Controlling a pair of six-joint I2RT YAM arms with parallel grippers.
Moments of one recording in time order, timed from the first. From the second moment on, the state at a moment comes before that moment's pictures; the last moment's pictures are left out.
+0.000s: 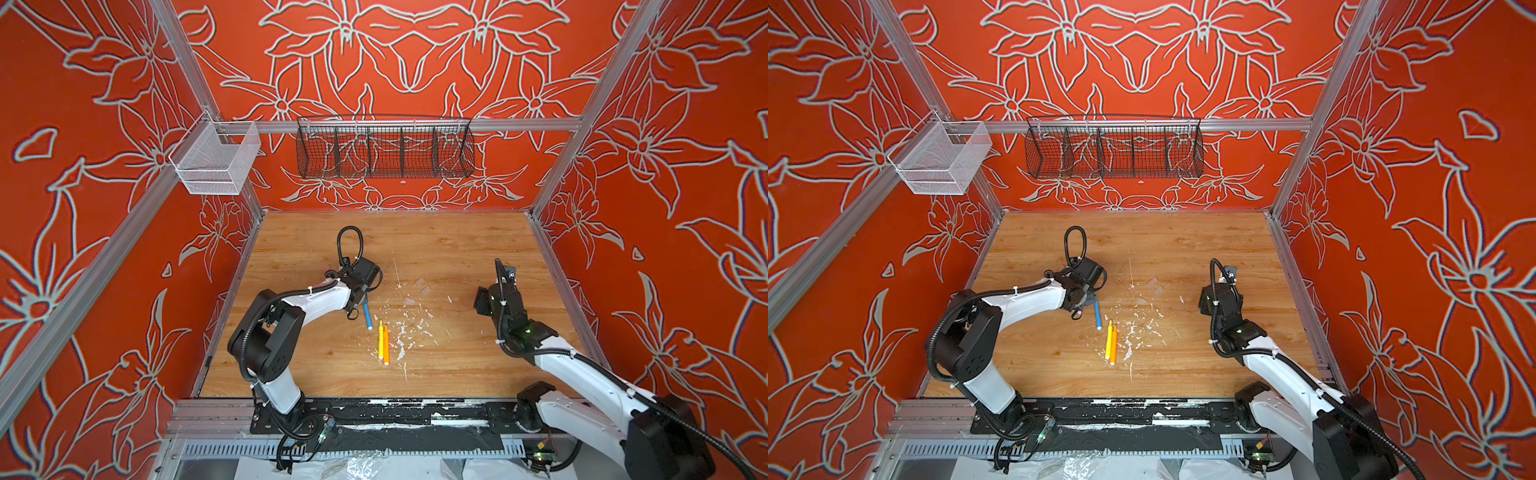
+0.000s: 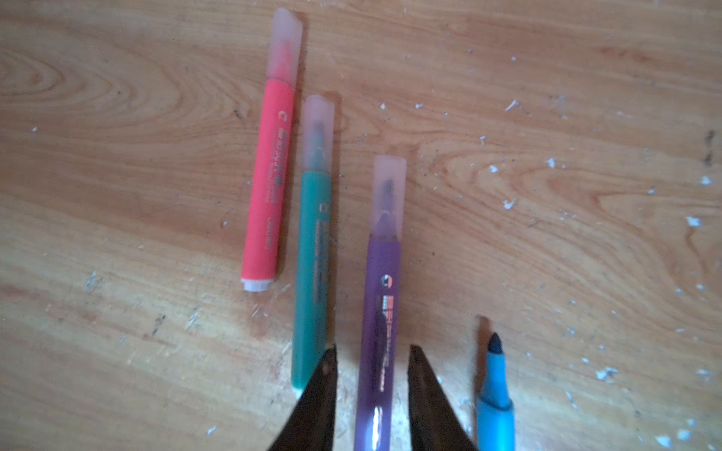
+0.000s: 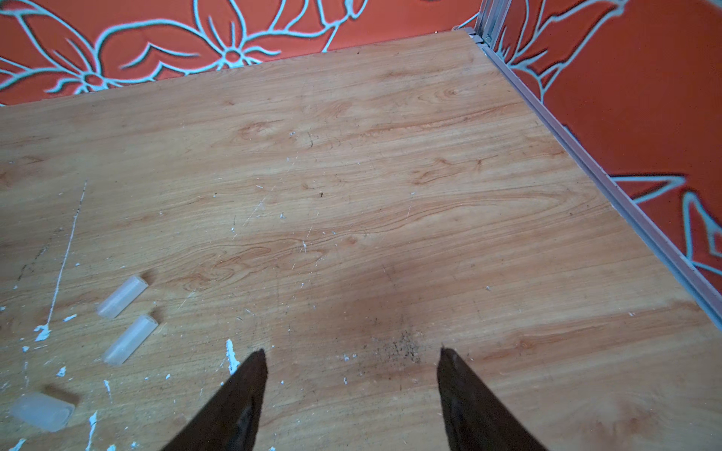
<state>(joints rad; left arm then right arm) -0.48 1.66 0.99 -0.53 -0.45 -0.69 0.41 0.98 0.46 -0.08 0.49 0.42</state>
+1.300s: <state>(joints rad) -0.74 1.67 0.90 -0.48 -0.34 -0.84 0.41 0.94 0.44 -0.08 0.47 0.42</state>
